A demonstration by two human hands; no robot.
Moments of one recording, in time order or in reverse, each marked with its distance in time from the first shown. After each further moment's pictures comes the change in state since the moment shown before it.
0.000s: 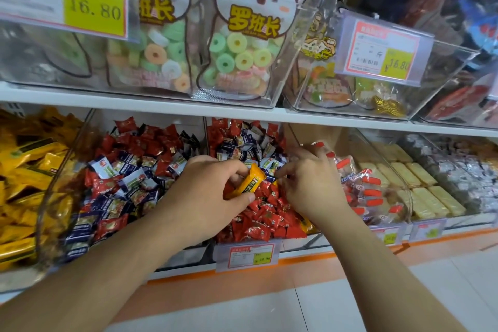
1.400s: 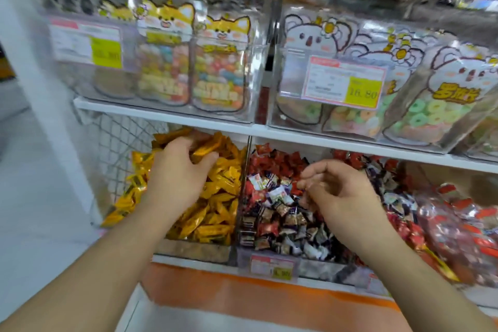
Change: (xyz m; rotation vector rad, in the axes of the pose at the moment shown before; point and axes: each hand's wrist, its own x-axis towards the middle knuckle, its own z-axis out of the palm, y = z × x) left_hand -0.097 -0.132 -0.178 0.004 0.596 -0.444; right_hand -0.018 -0.200 -0.045 1.051 -0.176 -0.027
